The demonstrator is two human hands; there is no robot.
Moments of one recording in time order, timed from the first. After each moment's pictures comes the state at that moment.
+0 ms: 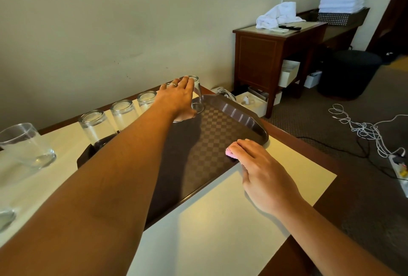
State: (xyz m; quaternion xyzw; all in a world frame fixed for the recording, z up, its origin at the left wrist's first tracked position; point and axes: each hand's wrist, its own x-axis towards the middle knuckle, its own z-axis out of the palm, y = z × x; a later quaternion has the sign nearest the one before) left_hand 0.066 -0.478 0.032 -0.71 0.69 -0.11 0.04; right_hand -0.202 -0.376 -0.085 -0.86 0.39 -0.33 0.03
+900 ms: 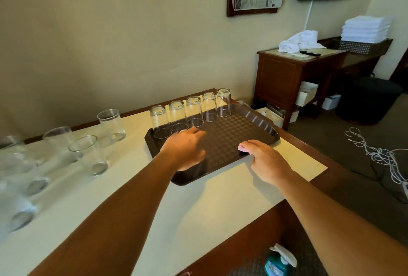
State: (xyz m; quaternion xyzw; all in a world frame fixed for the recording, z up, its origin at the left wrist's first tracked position) left_hand 0.052 -0.245 0.041 -0.73 0.69 -0.01 -0.06; right_hand -0.185 -0.344 -0.040 -0.88 0.40 -0.23 0.10
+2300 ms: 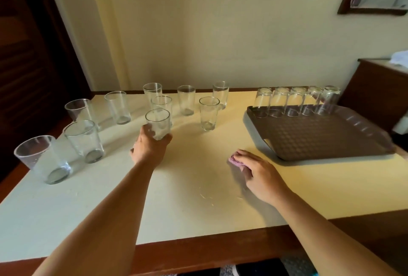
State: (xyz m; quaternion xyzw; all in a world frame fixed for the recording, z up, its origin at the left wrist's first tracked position) left_hand 0.274 0.046 -0.030 -0.88 0.14 0.03 -0.44; right_hand 0.011 -0.138 -0.071 -0.94 0.18 -0.25 0.18
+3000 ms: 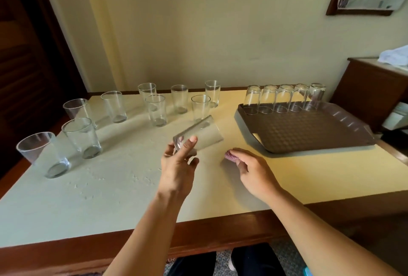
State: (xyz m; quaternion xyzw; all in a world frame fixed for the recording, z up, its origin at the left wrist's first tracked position) left_hand 0.135 0.040 -0.022 -0.40 0.09 0.32 -0.85; right_hand -0.010 -0.120 -0.061 -0.89 0.21 -0.30 0.27
